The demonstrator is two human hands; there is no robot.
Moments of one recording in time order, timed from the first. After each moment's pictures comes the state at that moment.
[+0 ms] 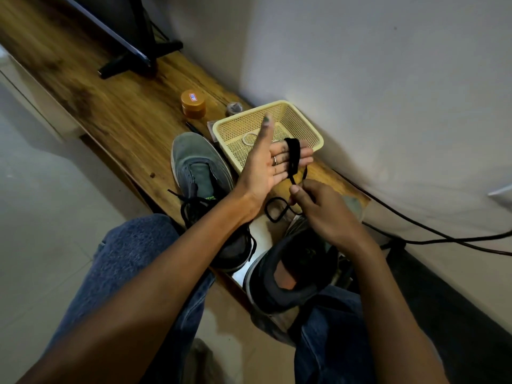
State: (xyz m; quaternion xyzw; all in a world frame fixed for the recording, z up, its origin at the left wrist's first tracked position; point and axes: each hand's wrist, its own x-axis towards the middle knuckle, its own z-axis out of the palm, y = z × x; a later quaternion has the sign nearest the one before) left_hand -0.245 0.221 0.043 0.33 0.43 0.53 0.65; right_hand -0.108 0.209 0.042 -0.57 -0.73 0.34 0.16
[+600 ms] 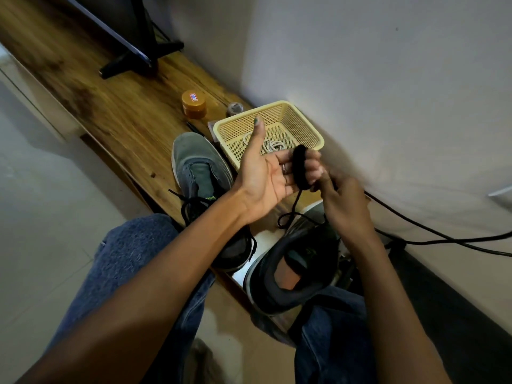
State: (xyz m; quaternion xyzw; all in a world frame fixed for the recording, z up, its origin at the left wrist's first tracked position) left_hand -0.246 0.218 0.044 0.26 0.31 0.49 0.77; right_hand -0.103 0.214 0.047 -0.63 -0.67 0.27 0.28
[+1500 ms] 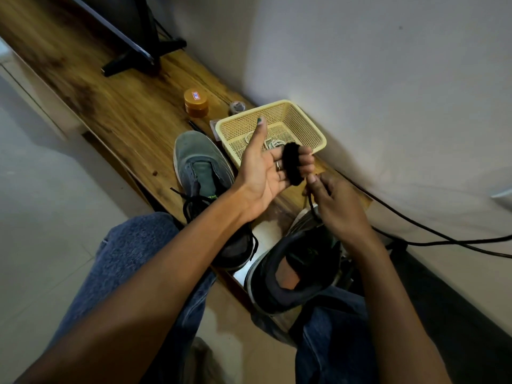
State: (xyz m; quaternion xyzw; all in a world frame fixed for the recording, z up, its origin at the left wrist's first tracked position) left_hand -0.249 0.220 0.044 0.25 0.37 0.51 0.73; right_hand -0.104 0.214 0.042 -0.61 -0.69 0.32 0.24
